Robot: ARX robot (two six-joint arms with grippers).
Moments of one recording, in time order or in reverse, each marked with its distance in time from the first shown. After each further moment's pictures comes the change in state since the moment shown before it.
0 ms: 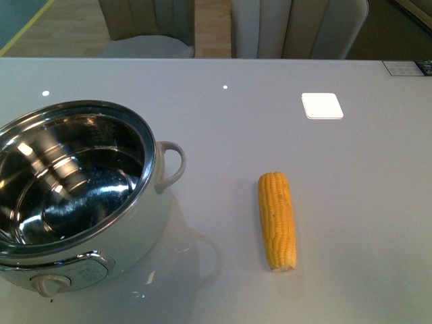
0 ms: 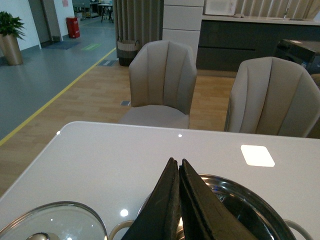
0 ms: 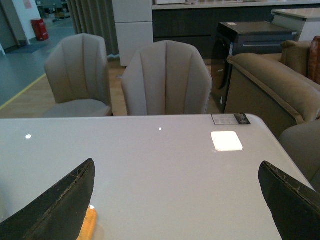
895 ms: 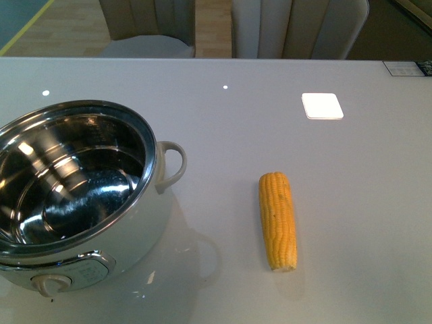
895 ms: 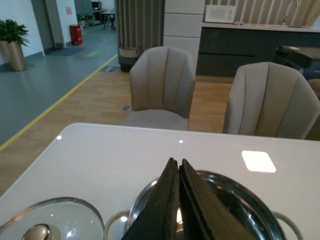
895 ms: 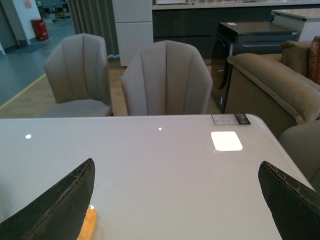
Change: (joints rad) left arm -0.136 -0.381 -0.045 -0.314 -0.135 0.002; right arm 0.000 0.000 0.000 0.000 0.000 0.000
